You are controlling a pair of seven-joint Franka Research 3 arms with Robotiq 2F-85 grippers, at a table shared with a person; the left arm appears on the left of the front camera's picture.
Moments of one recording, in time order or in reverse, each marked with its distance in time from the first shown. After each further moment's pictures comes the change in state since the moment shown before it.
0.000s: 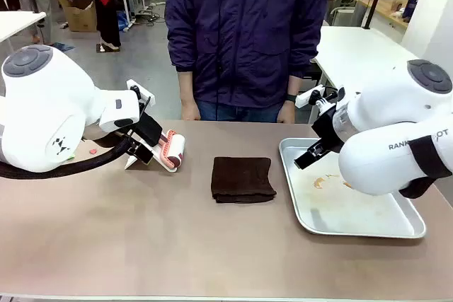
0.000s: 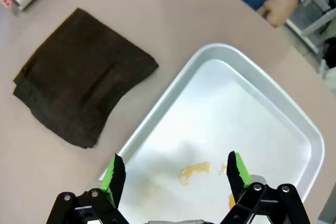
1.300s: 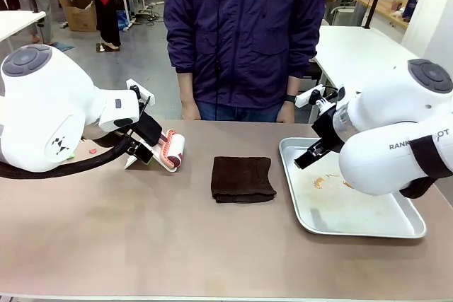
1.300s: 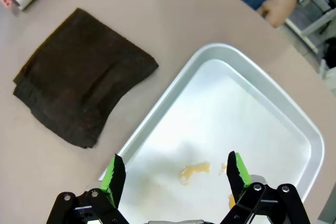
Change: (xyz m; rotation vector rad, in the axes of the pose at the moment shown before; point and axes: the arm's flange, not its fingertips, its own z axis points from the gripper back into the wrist) left arm 0.000 0.000 0.000 0.000 0.000 0.001; right arm 0.000 0.000 0.000 0.000 0.000 0.001
